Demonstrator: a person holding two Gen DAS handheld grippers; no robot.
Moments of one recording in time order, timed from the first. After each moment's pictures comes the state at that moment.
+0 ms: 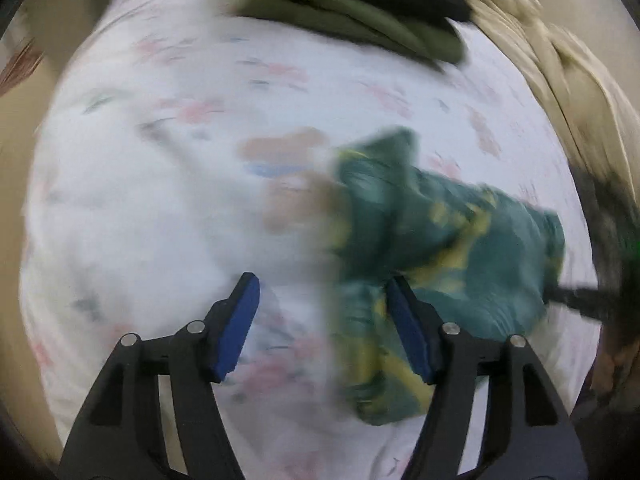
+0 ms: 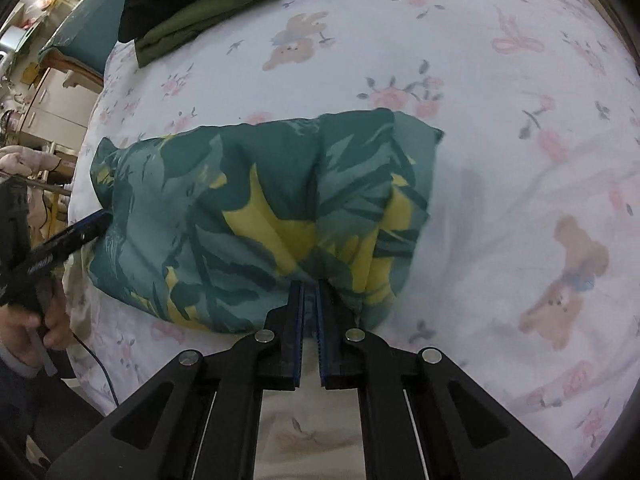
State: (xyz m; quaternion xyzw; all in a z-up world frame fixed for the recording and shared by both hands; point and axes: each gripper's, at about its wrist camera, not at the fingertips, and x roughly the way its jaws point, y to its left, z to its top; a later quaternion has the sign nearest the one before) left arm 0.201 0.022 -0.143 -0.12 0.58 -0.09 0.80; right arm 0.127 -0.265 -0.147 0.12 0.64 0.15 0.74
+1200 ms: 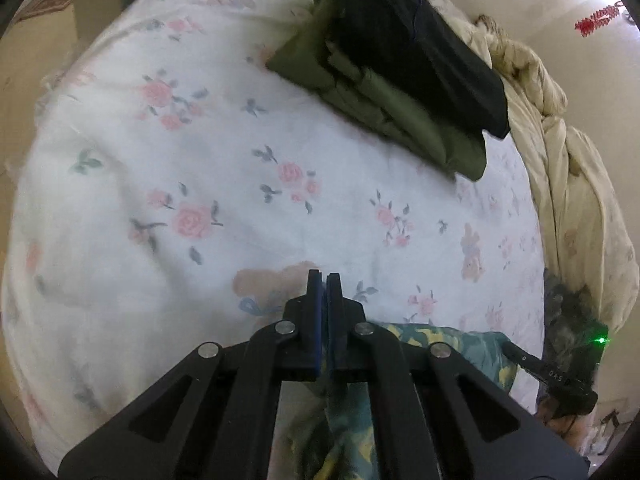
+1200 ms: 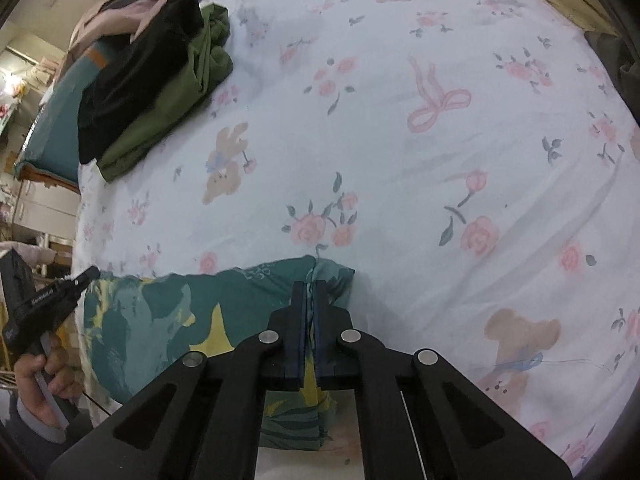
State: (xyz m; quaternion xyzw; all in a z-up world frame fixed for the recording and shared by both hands) left arm 0.261 0.038 -0.130 -0.24 0.55 -0.05 0.80; right arm 0.179 -0.313 -0.141 0.22 0.58 0.07 0.78
